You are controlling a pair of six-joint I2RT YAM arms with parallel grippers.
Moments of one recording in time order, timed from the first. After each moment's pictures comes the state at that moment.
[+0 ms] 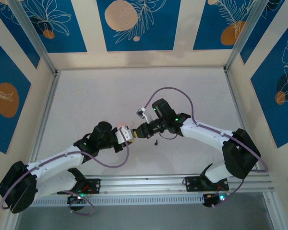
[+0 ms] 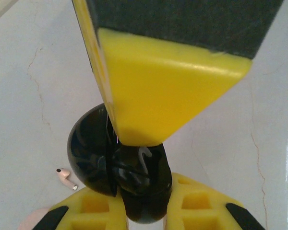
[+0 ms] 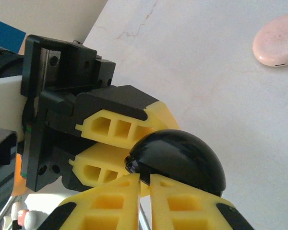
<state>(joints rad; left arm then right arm) -0.76 1.02 0.44 0.03 0.29 0.43 0.75 1.46 0.93 -0.26 -0.70 0.35</state>
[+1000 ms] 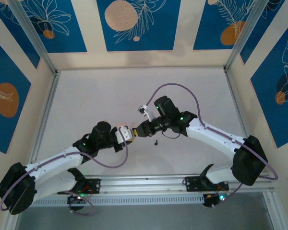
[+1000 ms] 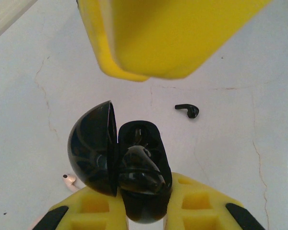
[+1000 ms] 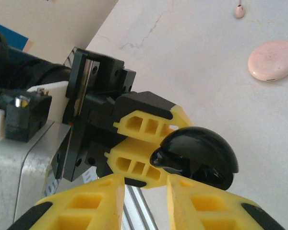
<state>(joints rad) -0.76 1.00 0.44 0.04 0.28 0.42 0.78 1.36 1.00 -0.39 -0.62 0.35</state>
